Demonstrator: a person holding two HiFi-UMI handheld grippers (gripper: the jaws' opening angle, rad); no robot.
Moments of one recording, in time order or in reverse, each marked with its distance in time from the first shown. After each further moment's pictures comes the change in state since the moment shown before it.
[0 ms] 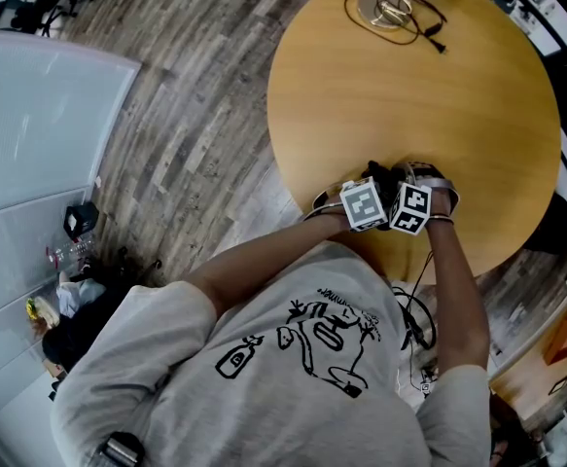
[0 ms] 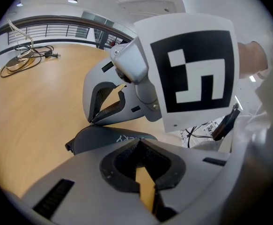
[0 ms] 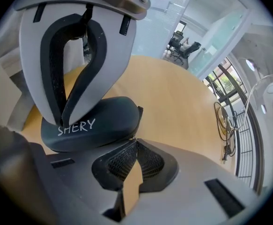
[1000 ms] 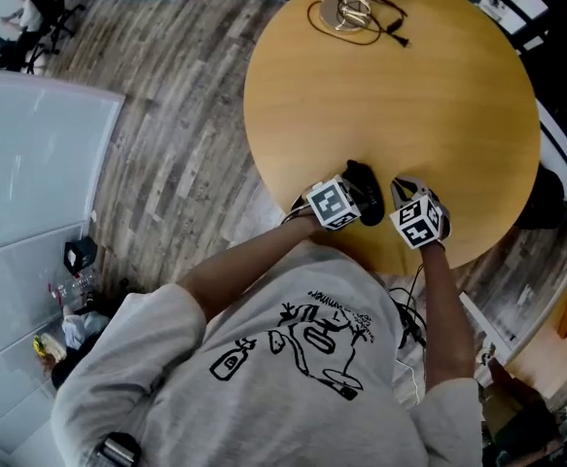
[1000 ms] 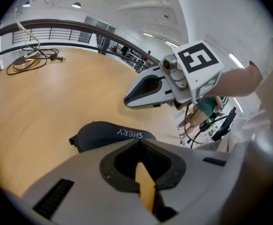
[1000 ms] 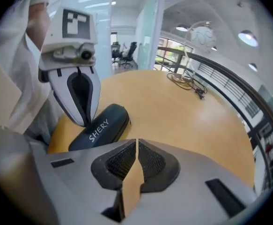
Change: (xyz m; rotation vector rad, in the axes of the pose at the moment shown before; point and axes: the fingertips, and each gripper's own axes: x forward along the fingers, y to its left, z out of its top) left arm -0.012 -0.009 -0.014 -0.030 -0.058 -0.022; right arm -0.063 0.021 -0.035 0.734 -0.173 -0.112
